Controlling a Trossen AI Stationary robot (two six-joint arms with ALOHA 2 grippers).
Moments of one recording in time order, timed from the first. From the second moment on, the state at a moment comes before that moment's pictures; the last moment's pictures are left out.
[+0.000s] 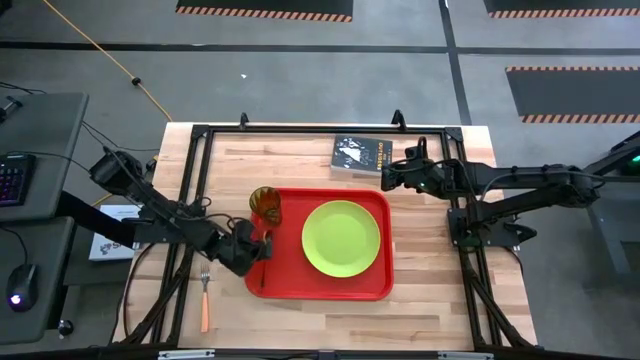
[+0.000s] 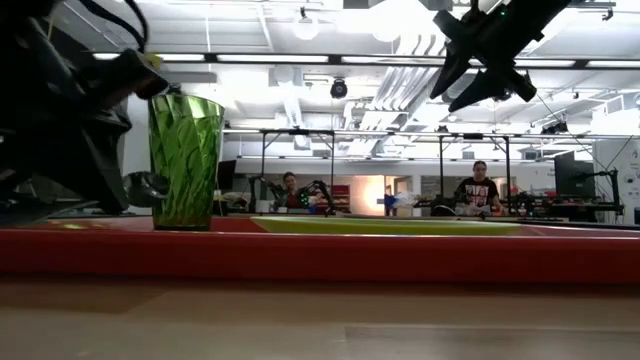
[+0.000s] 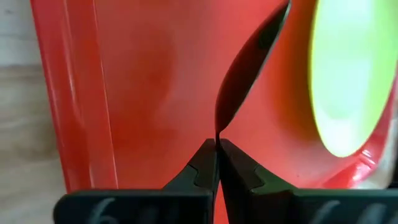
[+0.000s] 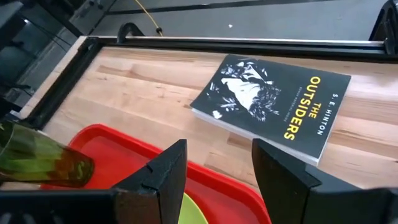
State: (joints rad) left arm -0.56 1.36 0.54 -0.23 -0.42 -2.01; right arm -0.07 1.02 0.82 -0.53 0.56 0.97
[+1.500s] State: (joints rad) left arm -0.47 1.36 0.54 -0.31 -0.33 -1.89; right arm -0.07 1.02 0.82 -0.53 0.55 0.97
